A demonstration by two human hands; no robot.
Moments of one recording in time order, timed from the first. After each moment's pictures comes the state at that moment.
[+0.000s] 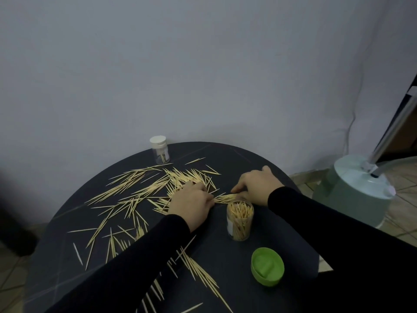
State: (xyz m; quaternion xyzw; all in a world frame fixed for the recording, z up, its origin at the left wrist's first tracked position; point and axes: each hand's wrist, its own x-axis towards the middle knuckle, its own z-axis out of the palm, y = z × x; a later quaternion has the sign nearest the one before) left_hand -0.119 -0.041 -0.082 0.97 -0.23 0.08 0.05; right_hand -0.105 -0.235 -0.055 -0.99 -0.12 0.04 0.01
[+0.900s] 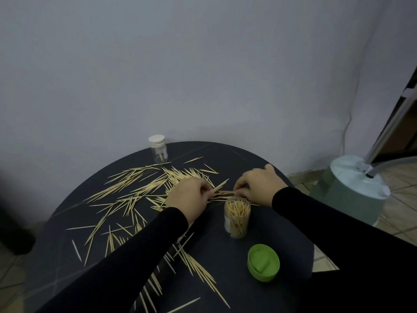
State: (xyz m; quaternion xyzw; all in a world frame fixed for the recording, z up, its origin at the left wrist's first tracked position) left_hand -0.119 -0.047 -0.071 0.96 -0.15 0.09 0.23; right_hand -0.122 -0.237 -0.048 -0.99 -0.11 -0.02 0.03
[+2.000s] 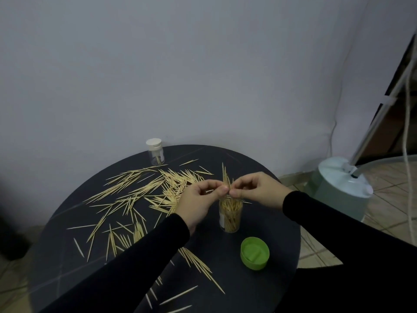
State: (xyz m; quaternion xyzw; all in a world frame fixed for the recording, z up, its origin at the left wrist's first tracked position) left_hand -0.158 -0.063 -0.066 0.71 -0.13 -0.05 0.69; right_hand -0.167 -0.250 -0.035 -0.86 -0.13 0.07 0.50
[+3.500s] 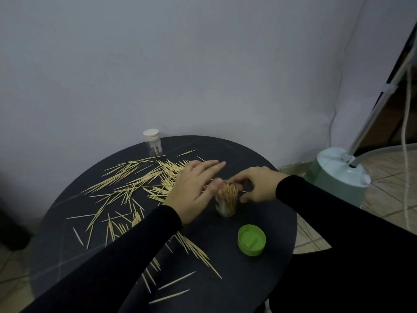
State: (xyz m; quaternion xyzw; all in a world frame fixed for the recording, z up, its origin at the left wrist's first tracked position) left_hand -0.154 -0.041 -0.068 0.88 -0.35 0.16 0.28; right_hand -0.162 -0.252 -0.027 -0.98 -0.13 0.13 0.12
